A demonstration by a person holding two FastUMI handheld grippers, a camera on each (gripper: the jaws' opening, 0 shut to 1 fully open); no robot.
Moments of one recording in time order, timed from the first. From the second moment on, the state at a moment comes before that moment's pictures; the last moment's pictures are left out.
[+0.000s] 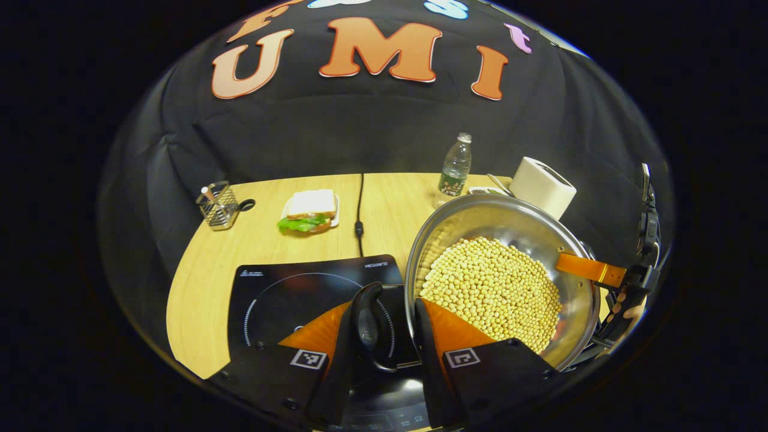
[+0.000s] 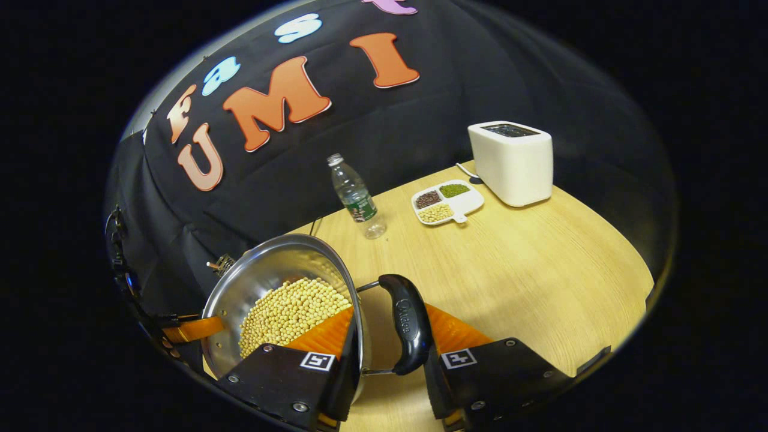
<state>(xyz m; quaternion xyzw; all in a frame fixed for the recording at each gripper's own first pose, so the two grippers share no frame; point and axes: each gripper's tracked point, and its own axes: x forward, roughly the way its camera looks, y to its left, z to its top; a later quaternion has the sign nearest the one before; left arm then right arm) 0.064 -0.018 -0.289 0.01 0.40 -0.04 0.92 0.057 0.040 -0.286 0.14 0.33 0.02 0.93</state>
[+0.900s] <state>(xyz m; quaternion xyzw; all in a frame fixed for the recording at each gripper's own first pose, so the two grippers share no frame) 0.001 0.150 -0.272 -0.03 0.41 0.04 0.91 0.045 0.206 -0.293 0.13 0.35 0.11 0.92</state>
